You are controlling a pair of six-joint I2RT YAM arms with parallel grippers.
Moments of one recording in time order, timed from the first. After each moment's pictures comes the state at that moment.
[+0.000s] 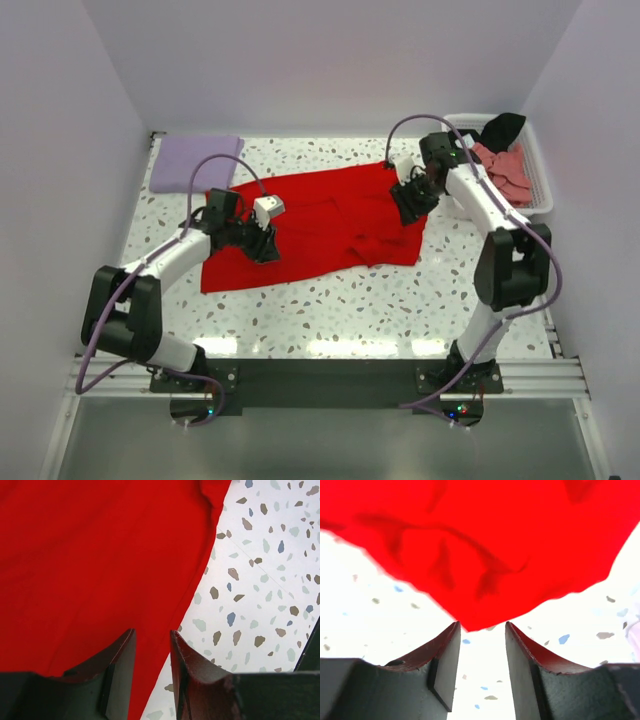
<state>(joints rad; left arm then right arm) -0.25 1.47 0.85 -0.33 0.67 0.33 0.17 1.85 1.57 -0.98 -0.27 -0.49</state>
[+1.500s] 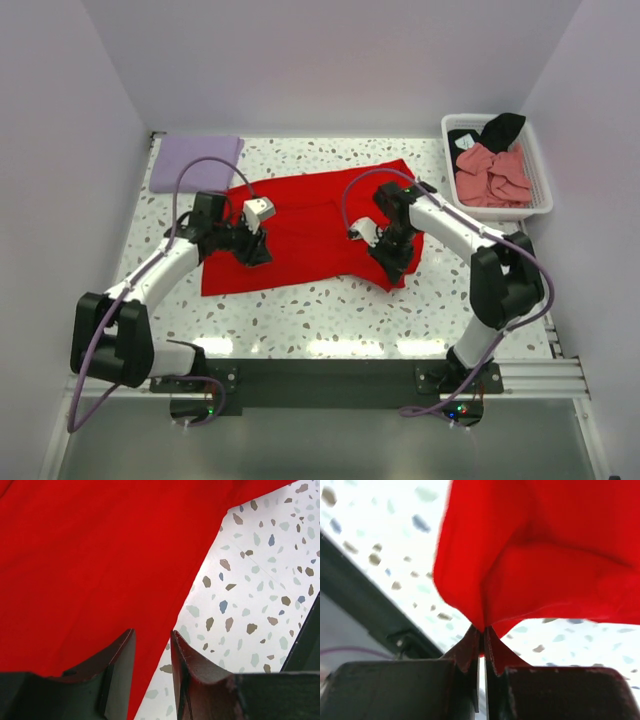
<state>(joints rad) -0.21 1.34 0.82 -0.40 0.68 0.36 0.46 1.72 1.30 -1.17 -0.25 -0.55</state>
